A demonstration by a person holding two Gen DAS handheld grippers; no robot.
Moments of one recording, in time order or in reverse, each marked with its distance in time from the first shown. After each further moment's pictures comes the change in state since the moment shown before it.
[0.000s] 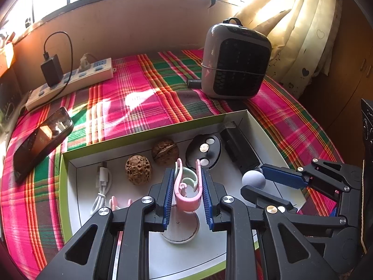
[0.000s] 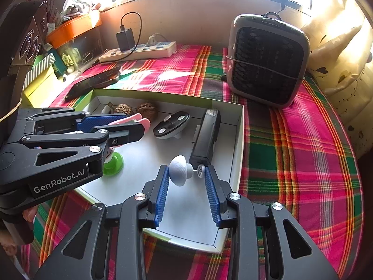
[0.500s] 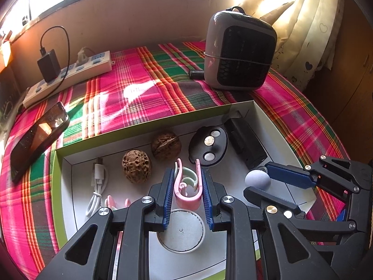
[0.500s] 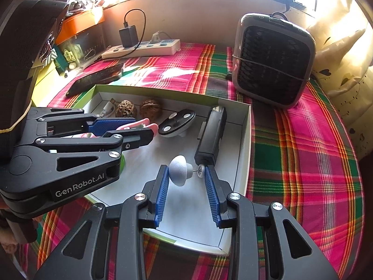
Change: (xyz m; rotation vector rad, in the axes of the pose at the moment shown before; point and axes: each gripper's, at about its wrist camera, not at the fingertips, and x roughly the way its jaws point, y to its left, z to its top) left arm 0.013 0.002 -0.002 0.005 0.032 0.013; right arm 0.004 0.005 -0.001 -0.021 0.009 0.004
